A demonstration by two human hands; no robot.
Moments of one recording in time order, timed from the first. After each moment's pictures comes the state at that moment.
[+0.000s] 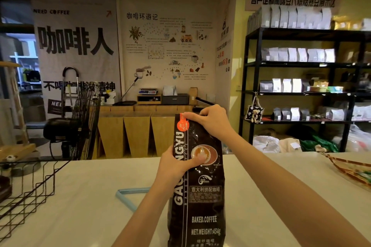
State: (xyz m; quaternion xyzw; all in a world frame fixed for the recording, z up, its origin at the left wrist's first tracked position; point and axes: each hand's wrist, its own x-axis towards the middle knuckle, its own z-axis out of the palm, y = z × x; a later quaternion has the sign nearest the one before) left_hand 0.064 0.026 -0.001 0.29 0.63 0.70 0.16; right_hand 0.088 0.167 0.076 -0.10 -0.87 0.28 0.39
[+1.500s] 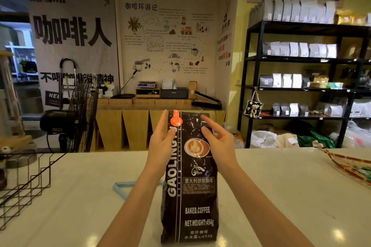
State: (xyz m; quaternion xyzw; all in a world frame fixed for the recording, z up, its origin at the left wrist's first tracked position) left_hand 0.037 0.029 0.010 0.34 0.58 0.74 0.05; right_hand 0.111 0.150 0.004 -0.04 -0.66 0.62 0.42
